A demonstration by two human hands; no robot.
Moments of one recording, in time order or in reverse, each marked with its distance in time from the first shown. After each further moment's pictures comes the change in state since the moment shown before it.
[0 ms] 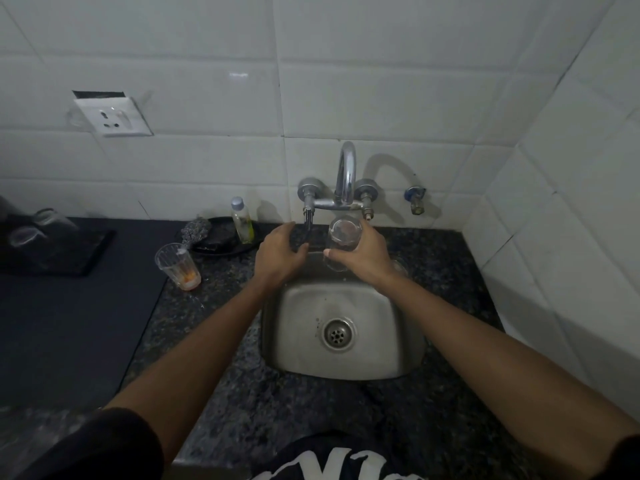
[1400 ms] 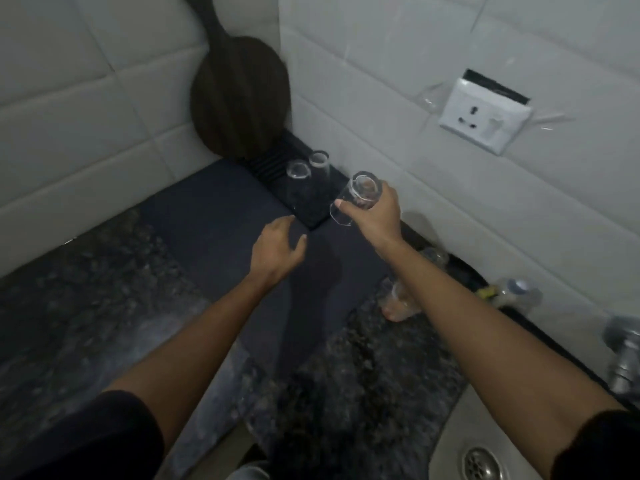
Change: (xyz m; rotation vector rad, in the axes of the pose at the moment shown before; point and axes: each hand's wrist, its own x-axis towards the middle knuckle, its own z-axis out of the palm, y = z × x) left_hand -0.048 -0.417 -0.229 0.116 0.372 -0.609; right_hand 0.110 -0.213 0.502 0.045 -0.443 -0.284
